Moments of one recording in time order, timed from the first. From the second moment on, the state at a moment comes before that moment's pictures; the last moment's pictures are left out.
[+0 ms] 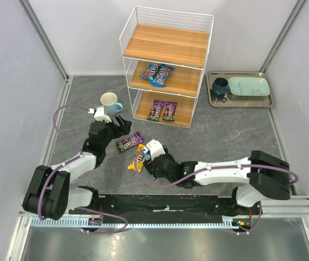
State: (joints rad) left arm -0.26 1.25 0.40 0.56 0.03 -0.51; right arm 1.28 1.48 0.78 0.03 0.51 0.34
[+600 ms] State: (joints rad) left arm -0.26 1.25 0.40 0.56 0.03 -0.51; right arm 1.38 1.71 0.89 -0.05 0.69 0.46
